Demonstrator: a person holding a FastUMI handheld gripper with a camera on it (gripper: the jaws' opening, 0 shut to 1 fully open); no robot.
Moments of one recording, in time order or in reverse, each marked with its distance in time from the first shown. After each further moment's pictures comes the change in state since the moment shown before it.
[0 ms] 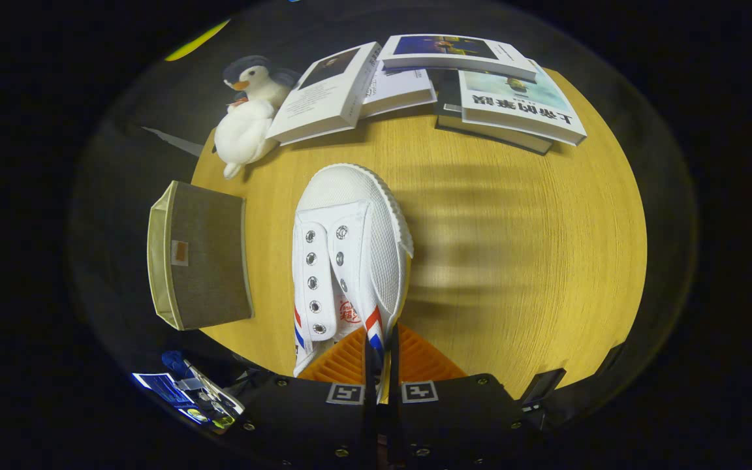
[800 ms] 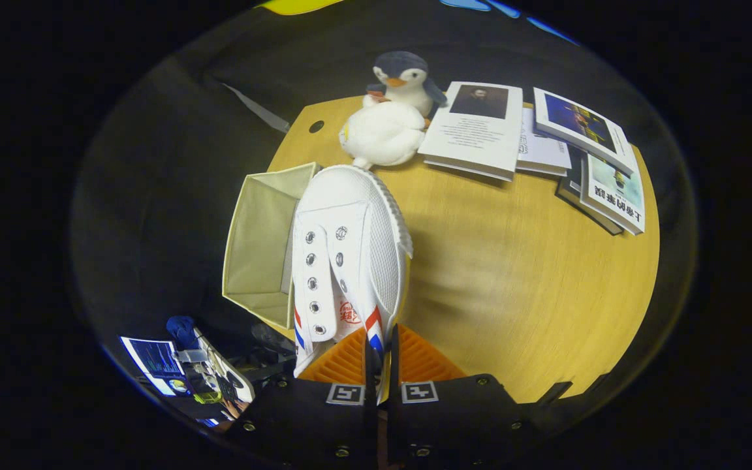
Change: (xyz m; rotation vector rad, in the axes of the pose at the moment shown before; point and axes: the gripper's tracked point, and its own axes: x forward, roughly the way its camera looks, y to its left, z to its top) arm -0.043 0.183 0.018 -0.252 -0.001 0.101
